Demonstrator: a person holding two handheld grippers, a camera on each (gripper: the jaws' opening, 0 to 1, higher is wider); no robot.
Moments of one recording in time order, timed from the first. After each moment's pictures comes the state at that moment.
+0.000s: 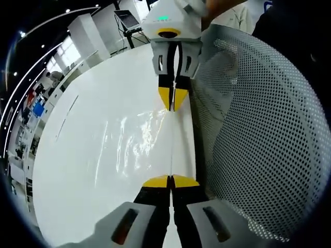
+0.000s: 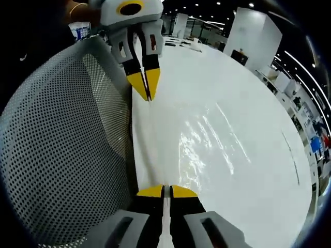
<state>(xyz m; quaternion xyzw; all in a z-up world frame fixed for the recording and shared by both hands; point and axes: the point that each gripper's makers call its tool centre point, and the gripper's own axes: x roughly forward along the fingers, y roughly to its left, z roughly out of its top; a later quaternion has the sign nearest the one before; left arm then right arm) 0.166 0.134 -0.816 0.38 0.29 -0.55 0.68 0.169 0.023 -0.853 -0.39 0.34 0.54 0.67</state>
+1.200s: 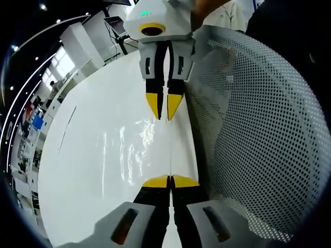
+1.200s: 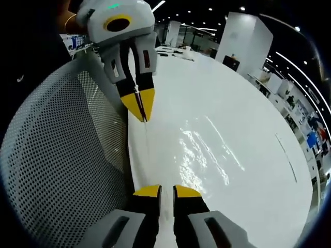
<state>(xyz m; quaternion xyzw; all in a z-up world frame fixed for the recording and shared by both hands) 0.167 0.122 -0.807 0.40 0.26 -0.57 0.67 0.176 0.043 -0.827 -0.32 0.31 0.53 0.72</state>
